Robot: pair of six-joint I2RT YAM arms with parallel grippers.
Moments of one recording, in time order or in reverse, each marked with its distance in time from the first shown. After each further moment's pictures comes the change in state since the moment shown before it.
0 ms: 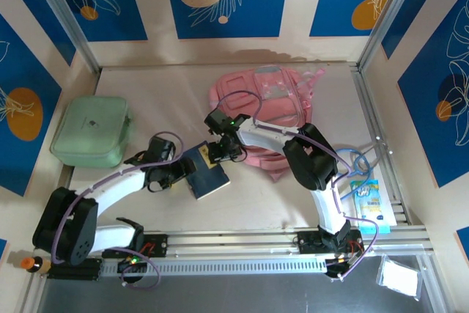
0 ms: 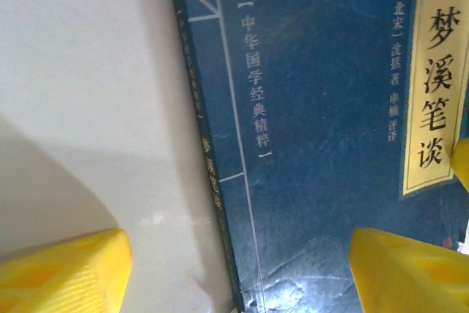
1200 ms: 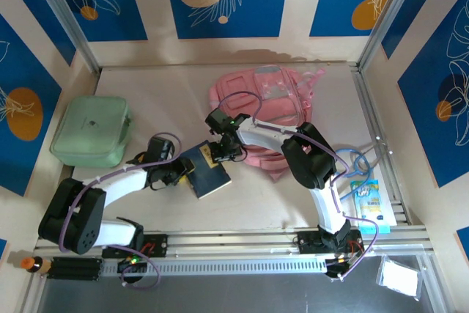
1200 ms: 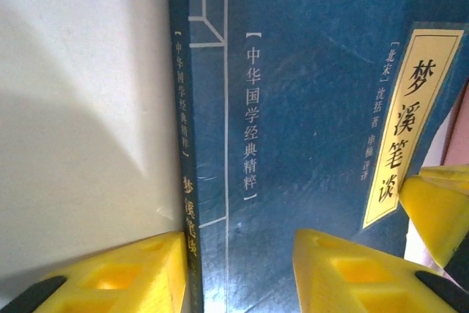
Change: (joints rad) left arm 0.021 0.070 -0.045 0.200 0.101 -0.159; right arm -0.013 0.018 0.006 -0.002 -0.024 0.016
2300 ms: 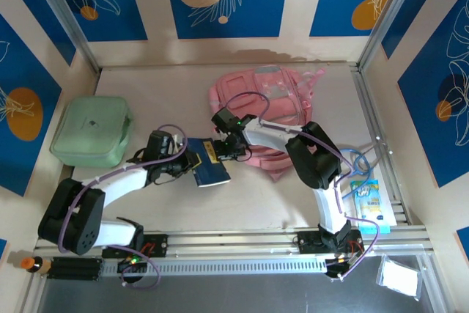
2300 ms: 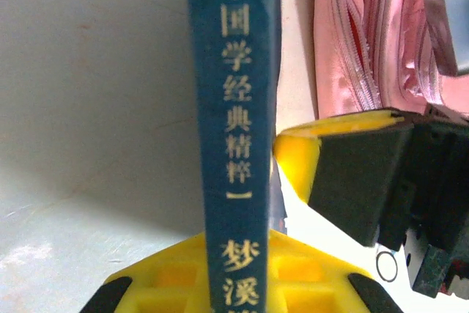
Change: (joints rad) left arm -0.003 -0.016 0.027 0.138 0.150 0.085; right arm -0.033 -0.059 -0.103 0.100 -0.021 0.051
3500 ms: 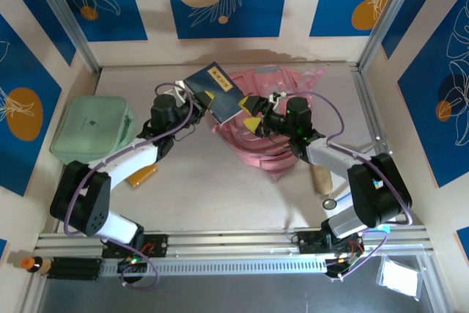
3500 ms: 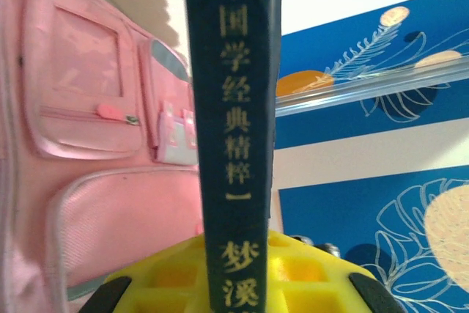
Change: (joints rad) left arm -0.078 0.161 0.344 0.522 -0.188 -0.341; right arm -0.356 -0.534 -0.649 1.186 -0.396 0.853
